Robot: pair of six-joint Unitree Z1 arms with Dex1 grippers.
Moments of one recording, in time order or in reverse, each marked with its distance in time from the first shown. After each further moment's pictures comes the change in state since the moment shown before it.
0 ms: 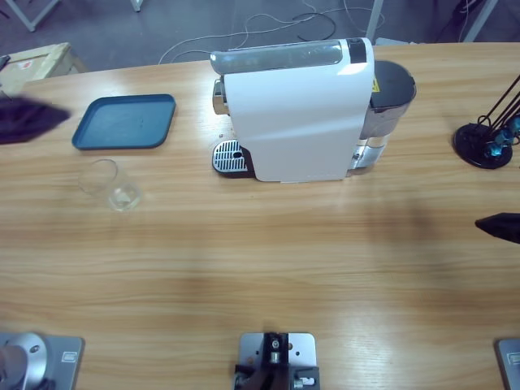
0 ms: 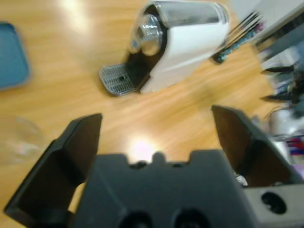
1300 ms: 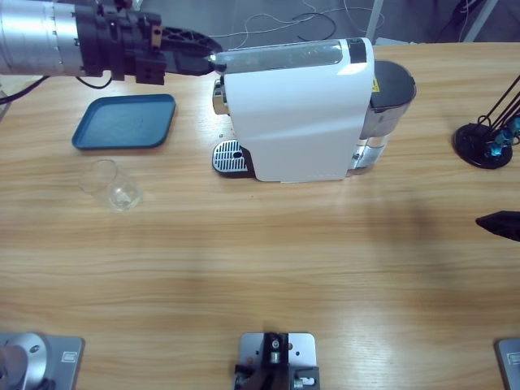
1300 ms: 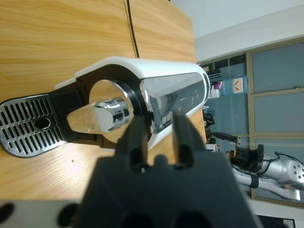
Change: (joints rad) arm 0 0.066 0.591 -0.128 -0.514 -0.312 -0.402; arm 1 0.016 0.003 0.000 0.000 -0.035 0.000
